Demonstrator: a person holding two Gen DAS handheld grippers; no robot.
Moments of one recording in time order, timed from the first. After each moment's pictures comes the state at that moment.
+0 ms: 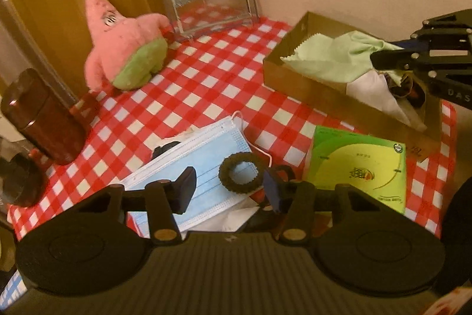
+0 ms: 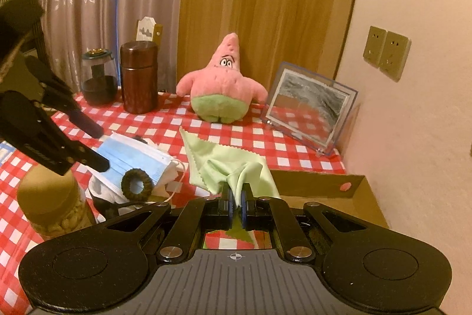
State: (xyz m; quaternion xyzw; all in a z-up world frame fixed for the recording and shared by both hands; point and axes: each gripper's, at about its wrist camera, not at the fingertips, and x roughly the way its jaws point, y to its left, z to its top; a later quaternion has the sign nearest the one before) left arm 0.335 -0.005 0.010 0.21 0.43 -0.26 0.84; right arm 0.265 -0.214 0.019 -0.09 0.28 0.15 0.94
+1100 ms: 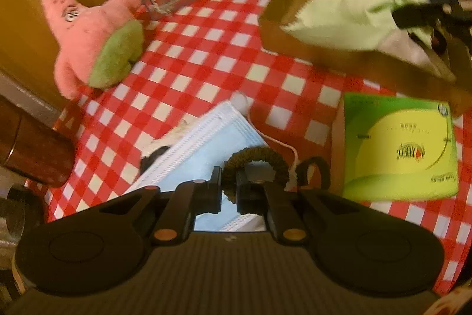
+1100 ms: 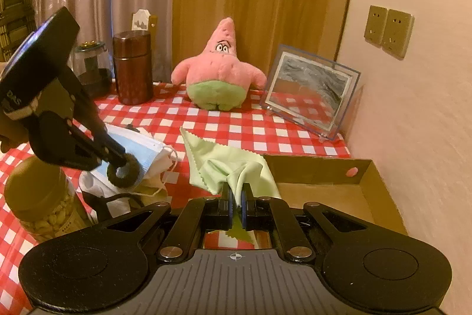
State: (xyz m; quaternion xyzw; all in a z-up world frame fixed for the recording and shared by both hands) left arm 0.371 -0.032 -0.037 0.30 0.44 -0.27 0.80; right arm 0.280 -0.216 0.001 -0.07 0.30 0.15 0.94
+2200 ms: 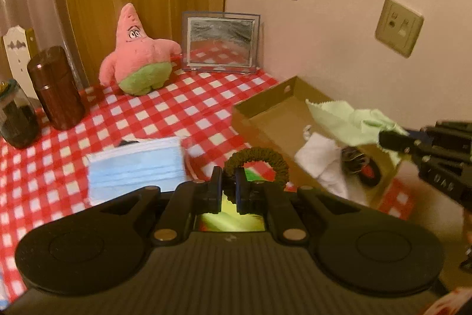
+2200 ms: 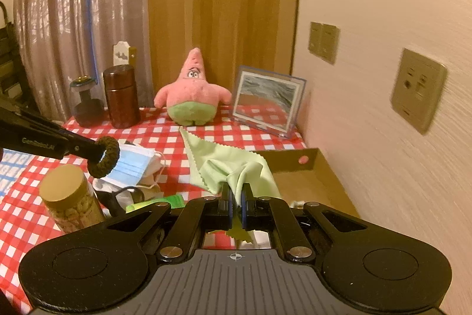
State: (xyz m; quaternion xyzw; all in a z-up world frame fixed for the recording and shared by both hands) left arm 0.233 -0.054 0.065 0.05 0.38 -0.19 0.91; right arm 0.173 -0.276 0.049 -0.02 0.26 0.10 0.96
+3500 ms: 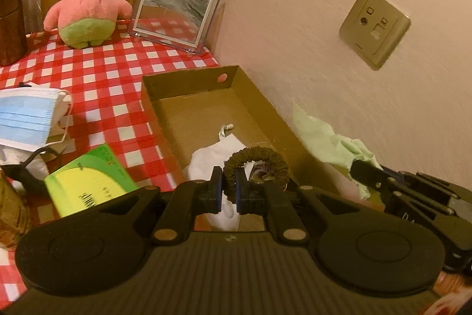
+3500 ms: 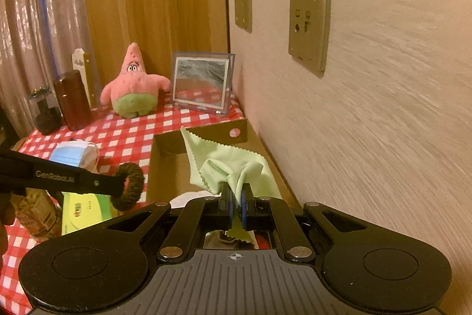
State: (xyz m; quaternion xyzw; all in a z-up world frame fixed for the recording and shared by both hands) left arm 0.235 -0.197 0.018 -0.08 0.41 -0.19 0.89; right arm 0.173 -0.393 0.025 0.02 0.29 0.05 0.96
